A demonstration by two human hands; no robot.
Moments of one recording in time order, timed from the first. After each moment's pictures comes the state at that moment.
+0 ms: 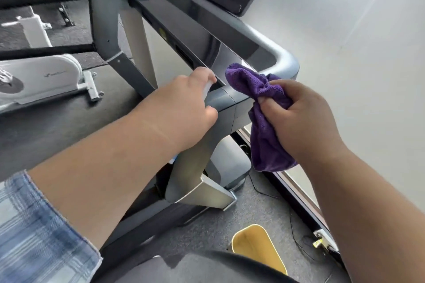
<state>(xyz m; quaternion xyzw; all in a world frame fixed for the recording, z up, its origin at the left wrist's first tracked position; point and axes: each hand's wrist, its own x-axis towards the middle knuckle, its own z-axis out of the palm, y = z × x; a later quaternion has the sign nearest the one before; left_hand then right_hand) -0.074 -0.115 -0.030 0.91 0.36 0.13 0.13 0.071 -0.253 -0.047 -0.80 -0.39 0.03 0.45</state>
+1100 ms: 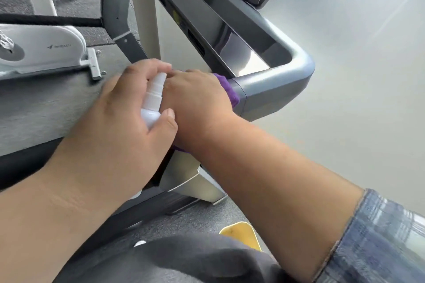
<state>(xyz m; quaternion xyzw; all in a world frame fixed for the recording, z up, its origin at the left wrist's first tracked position) -0.161 -0.146 -0.050 0.83 0.39 0.33 0.21 -0.023 -0.140 -0.052 -0.68 -0.73 -0.09 0.03</state>
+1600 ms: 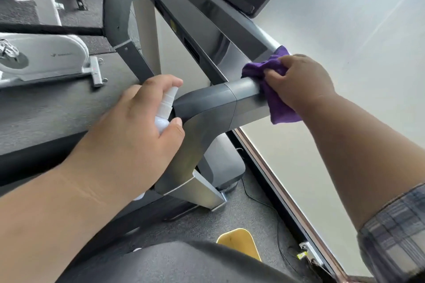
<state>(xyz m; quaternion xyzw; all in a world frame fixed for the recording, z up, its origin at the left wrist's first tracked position) -0.145 -0.165 -0.045 0.85 0.42 0.25 0.20 0.169 -0.192 -0.044 -0.87 -0.46 -0.05 0.18</state>
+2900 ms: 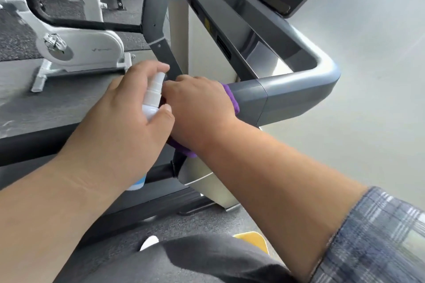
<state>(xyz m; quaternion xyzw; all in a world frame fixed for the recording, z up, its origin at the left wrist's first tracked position) -0.189 -0.166 -0.045 0.78 0.48 0.33 0.22 -0.047 -0.146 -0.067 -0.66 -0.74 -0.10 0.13</state>
